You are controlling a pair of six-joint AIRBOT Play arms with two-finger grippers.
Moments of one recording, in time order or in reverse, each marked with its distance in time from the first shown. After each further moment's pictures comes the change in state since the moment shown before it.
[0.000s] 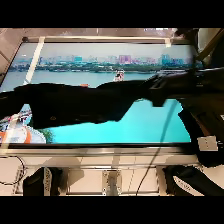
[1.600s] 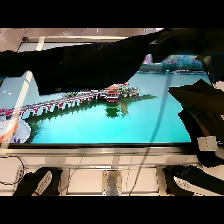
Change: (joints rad) left arm -0.443 -0.365 0.384 0.309 0.131 -0.111; right arm 0.074 -0.243 0.429 -0.425 -0.008 -0.024
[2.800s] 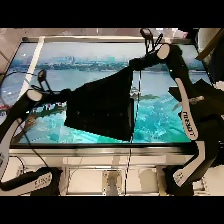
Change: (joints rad) left arm -0.150 -0.481 -0.589 -0.011 0.682 0.042; right arm -0.230 -0.641 -0.054 0.119 -0.294 0.019
